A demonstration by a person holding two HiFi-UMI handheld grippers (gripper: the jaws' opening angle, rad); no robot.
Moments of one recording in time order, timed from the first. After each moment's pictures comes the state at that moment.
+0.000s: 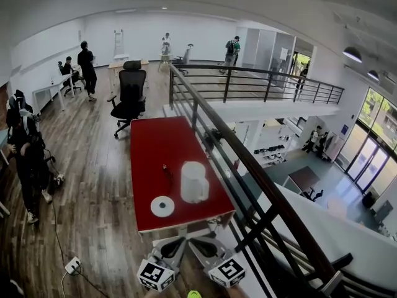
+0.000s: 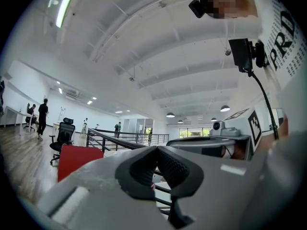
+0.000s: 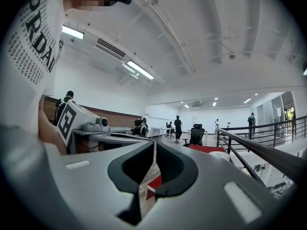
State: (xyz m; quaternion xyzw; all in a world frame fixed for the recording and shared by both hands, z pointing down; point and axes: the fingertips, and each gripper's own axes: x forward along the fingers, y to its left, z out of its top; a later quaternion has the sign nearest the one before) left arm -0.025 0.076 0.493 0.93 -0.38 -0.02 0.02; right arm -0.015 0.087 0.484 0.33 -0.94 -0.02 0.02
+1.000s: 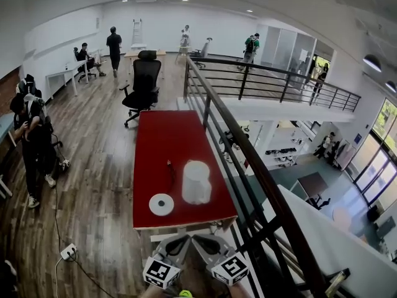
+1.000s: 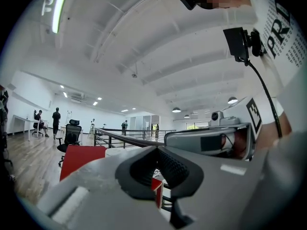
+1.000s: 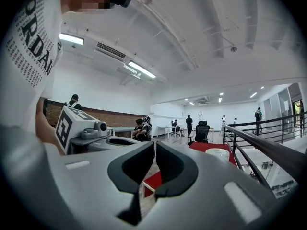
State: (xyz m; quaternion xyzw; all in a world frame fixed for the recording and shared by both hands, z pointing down) left arm 0.016 0.020 0.524 0.91 -0.42 0.01 0.01; right arm 0.023 0.030 0.502 0.29 -0.96 -0.01 0.03
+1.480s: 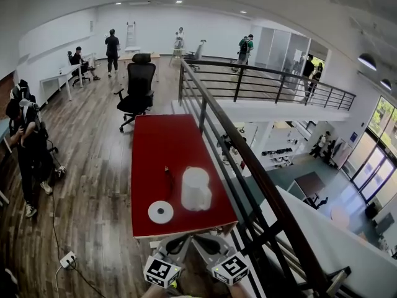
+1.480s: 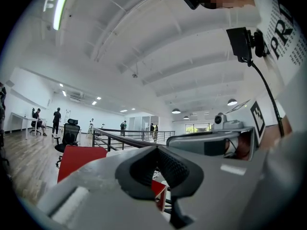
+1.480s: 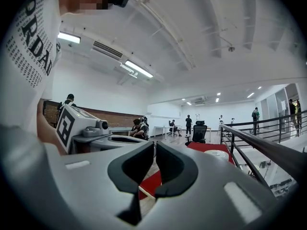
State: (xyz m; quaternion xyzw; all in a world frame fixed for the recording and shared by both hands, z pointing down) left arm 0.008 -0.021 0.518 0.91 -0.41 0.00 0.01; right arm 0.014 -0.007 0.503 0.30 -0.95 0.00 0.03
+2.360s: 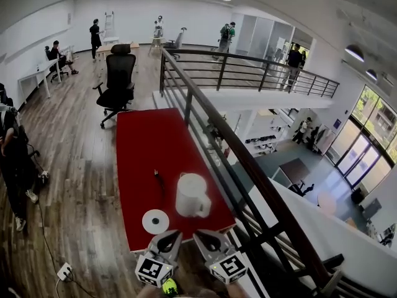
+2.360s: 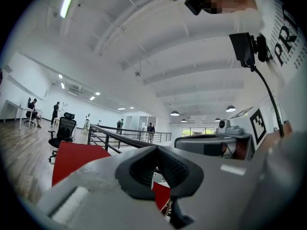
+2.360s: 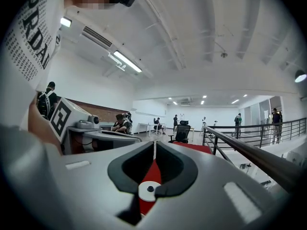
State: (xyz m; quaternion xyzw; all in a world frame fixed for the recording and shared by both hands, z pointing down) left arm -0.042 -0.107 0.514 0.92 -0.38 -0.02 0.04; right arm -0.004 -0.099 0.500 0.40 -0.92 -0.02 0.05
